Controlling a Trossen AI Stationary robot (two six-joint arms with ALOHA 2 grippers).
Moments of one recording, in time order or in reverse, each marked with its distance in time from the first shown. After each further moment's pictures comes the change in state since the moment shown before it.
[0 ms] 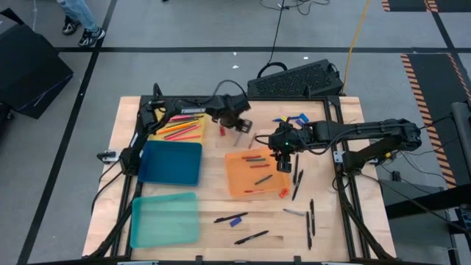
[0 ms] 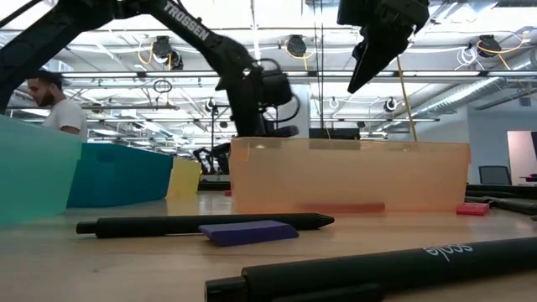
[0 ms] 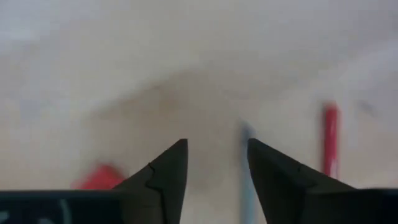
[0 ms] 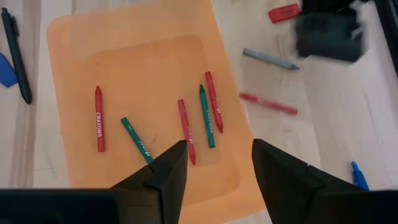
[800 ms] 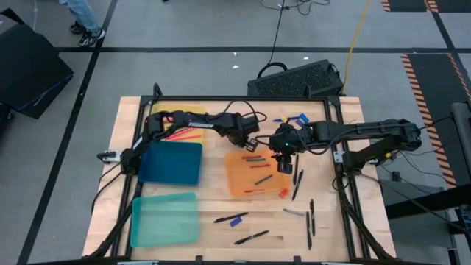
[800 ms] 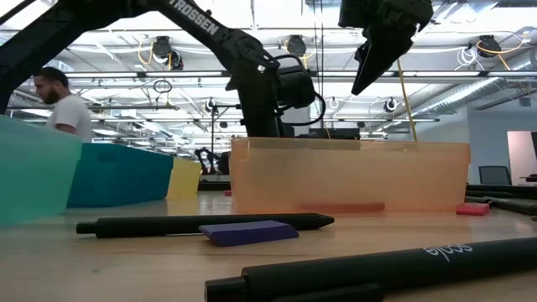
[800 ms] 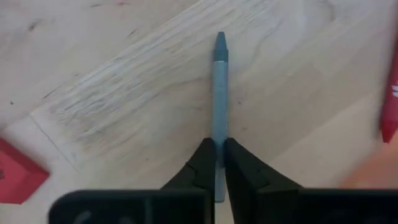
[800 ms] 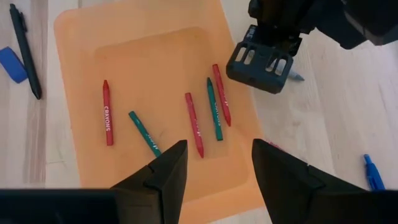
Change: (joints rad) left arm -0.132 0.109 0.007 -0.018 -0.086 -0.010; right arm 0.000 0.000 0.000 -0.023 -0.029 0.026
